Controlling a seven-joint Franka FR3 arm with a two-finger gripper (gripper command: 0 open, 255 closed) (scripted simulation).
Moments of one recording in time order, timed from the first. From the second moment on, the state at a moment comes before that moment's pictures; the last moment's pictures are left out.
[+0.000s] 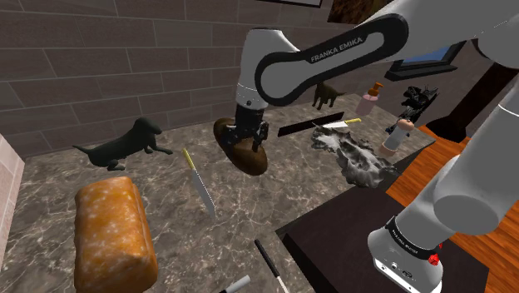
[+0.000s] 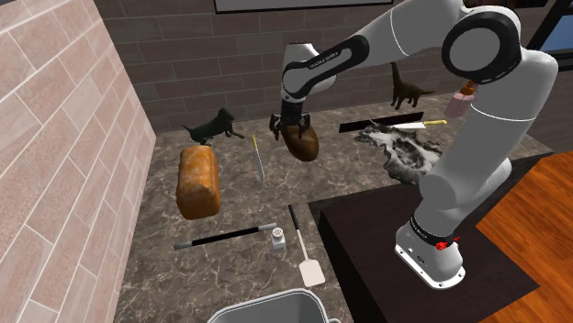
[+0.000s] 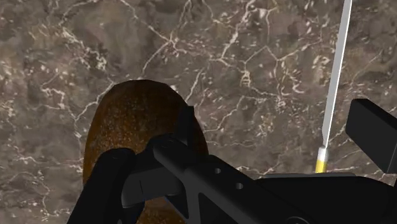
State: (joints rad) arm 0.10 0.11 0.43 -2.12 0.14 2.20 0.54
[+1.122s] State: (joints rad) arm 0.28 0.65 0.38 -1.67 -0.04 2.30 0.73
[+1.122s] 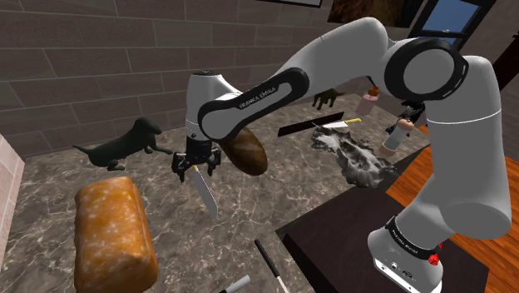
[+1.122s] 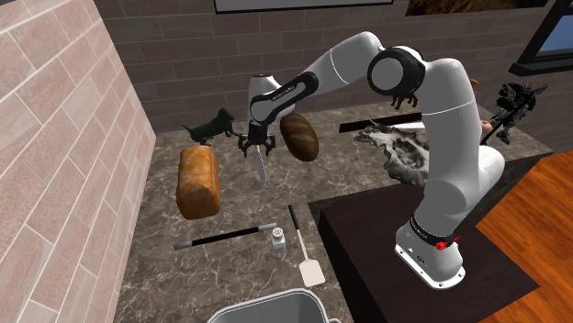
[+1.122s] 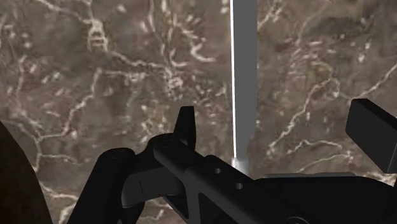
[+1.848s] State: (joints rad) arm 0.29 0.68 0.38 -1.67 -0.05 2.34 0.74
